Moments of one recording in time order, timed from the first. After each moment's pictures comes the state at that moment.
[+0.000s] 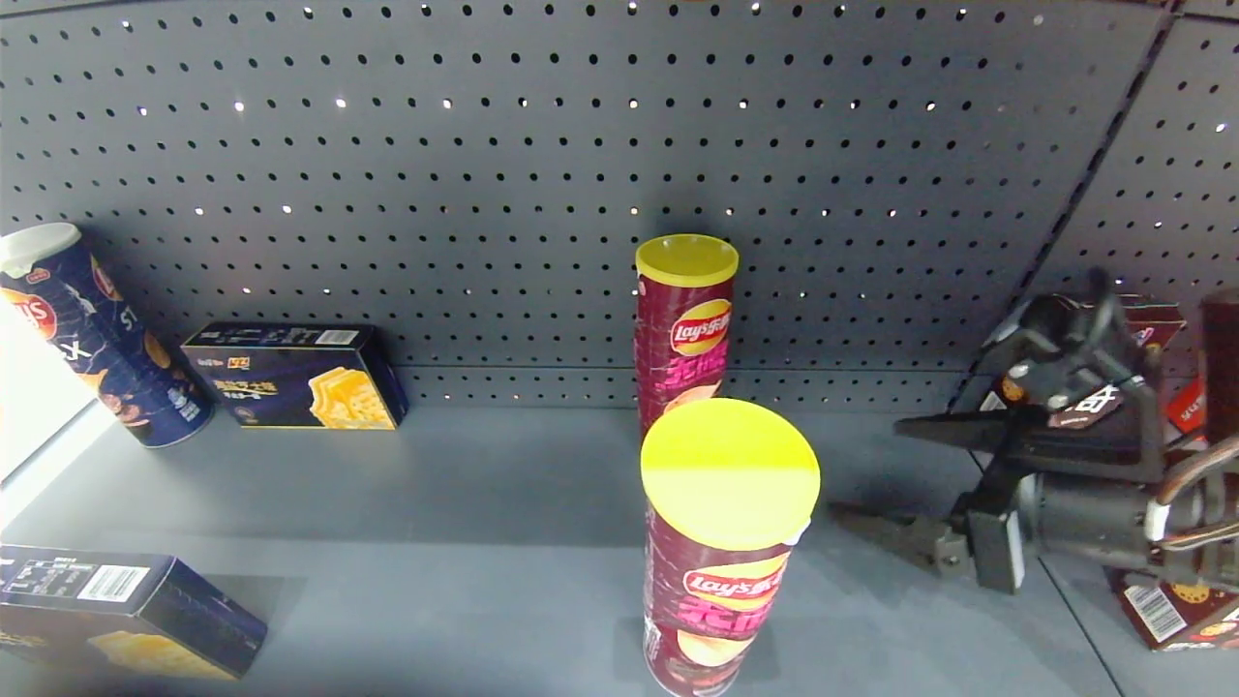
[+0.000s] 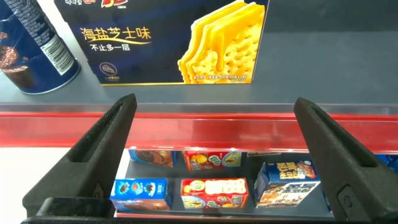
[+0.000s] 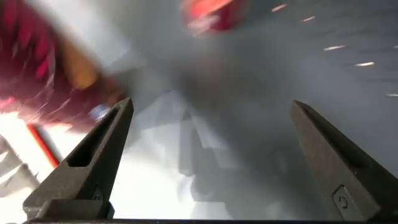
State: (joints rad) left arm 0.00 0.00 0.00 0.01 0.03 0.02; right arm 0.58 1.32 -0.77 -0.20 0.10 -0.18
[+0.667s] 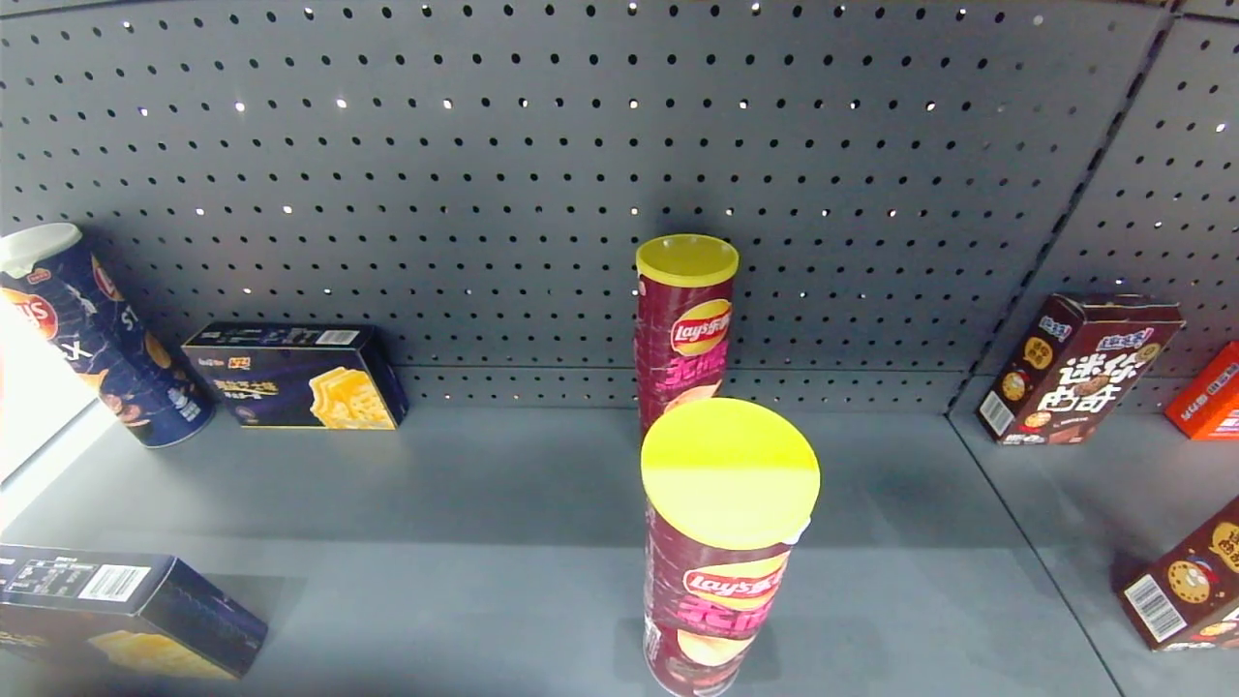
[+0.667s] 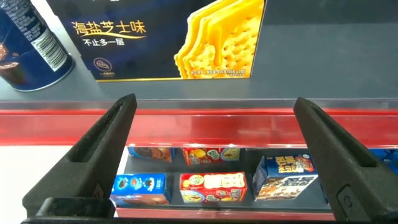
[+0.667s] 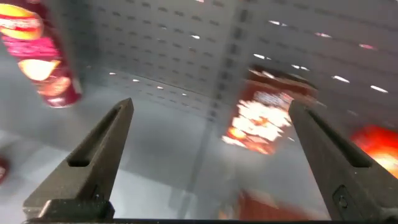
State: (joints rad) left arm -0.02 0.04 0.00 0.01 0.03 0.02; right arm 0.14 0.73 -0.61 -0.21 0.04 -0.18
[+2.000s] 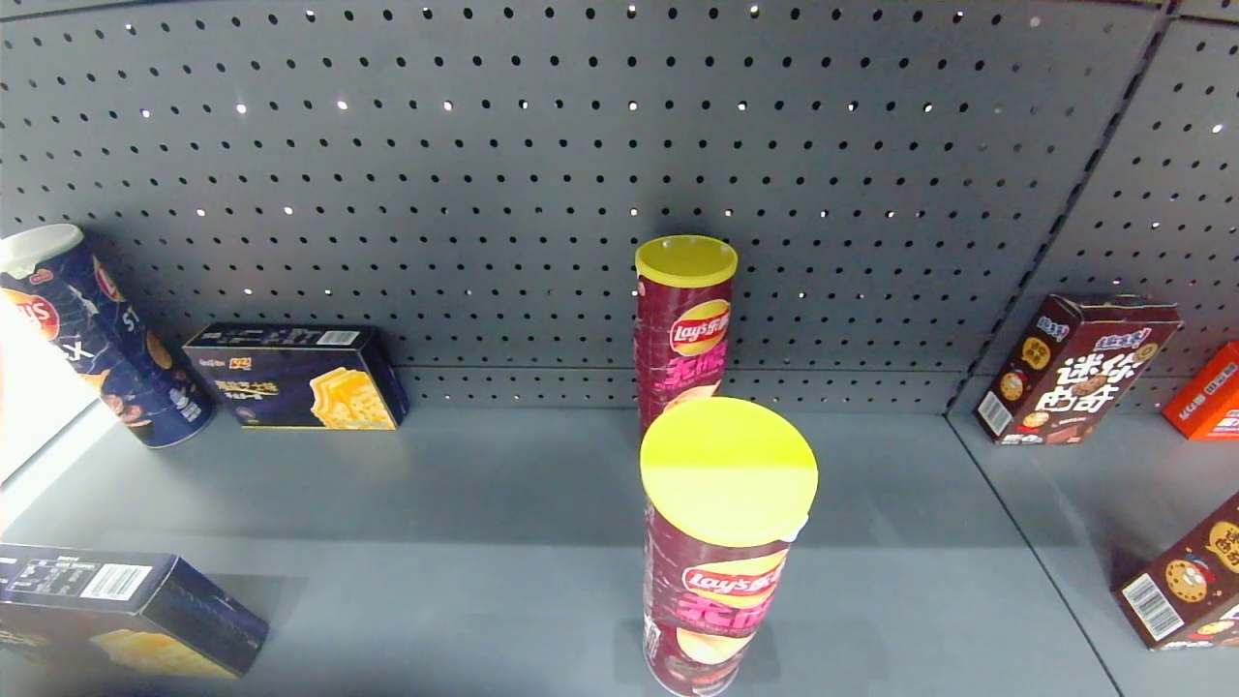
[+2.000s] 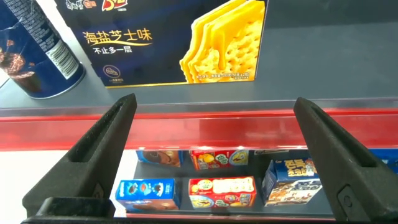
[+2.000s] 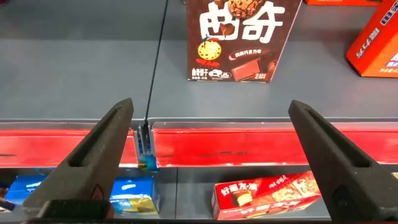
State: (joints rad) left arm 0.00 0.01 0.00 0.00 0.03 0.06; right arm 0.00 0.00 0.00 0.00 -0.05 -0.01
